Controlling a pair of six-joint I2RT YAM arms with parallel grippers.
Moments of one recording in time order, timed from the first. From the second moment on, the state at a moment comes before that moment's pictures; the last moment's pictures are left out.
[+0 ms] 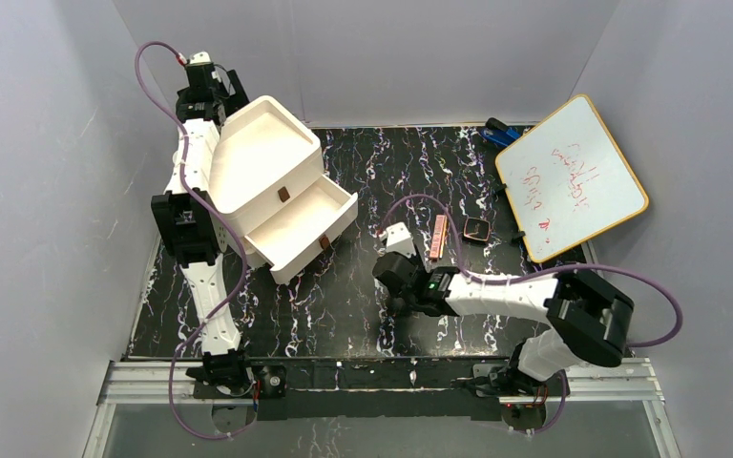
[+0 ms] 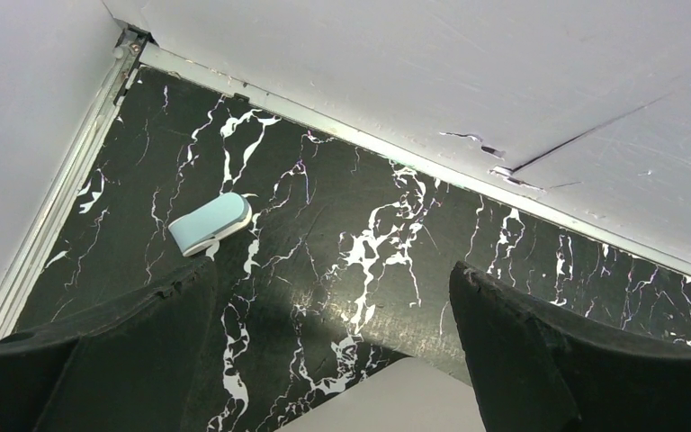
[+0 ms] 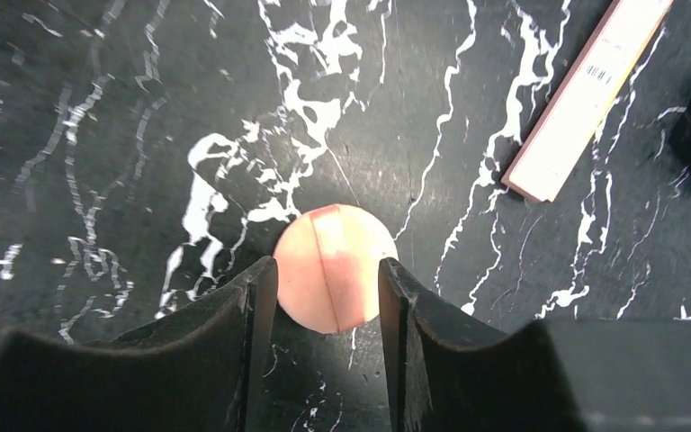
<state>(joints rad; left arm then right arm) 0.09 2.24 2.23 -0.51 -0.13 -0.25 1.13 1.45 0.77 -0.21 0.61 0.45</state>
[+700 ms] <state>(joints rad) 0.08 2.24 2.23 -0.51 -0.13 -0.24 1.03 1.54 0.73 -0.18 0.52 0.48</state>
